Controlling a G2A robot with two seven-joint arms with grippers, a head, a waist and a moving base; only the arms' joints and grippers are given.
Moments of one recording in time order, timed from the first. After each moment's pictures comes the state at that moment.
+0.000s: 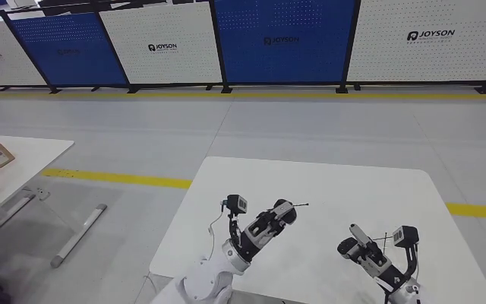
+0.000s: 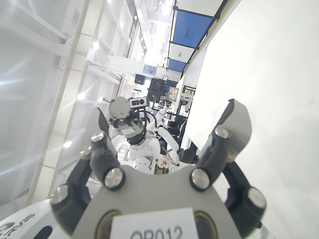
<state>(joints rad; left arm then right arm) 1.61 -1.17 -1.12 -1.99 -0.36 -0.34 -0.19 -1.68 -1.02 1.34 -1.83 0.37 -0.20 0.47</state>
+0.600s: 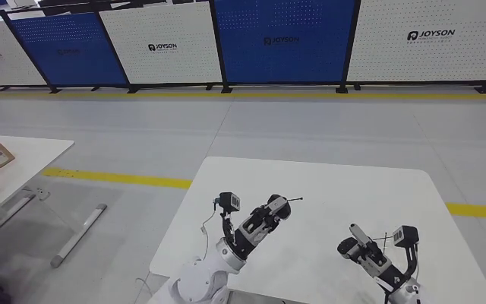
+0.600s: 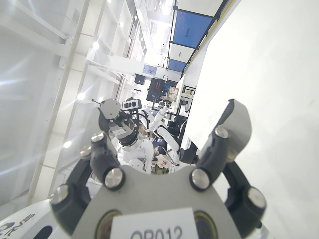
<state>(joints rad) 1.61 -1.17 -1.14 -2.01 -0.32 -0.21 -0.14 -1.68 -1.02 1.34 -1.83 0.37 -0.20 0.47</state>
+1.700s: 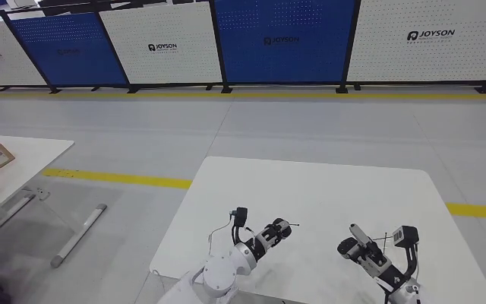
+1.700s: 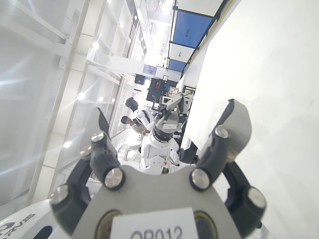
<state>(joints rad) 1.48 -1.19 -1.00 -1.73 -0.12 0.11 -0.11 -1.68 -1.02 1.34 -1.83 0.37 -0.20 0.47</state>
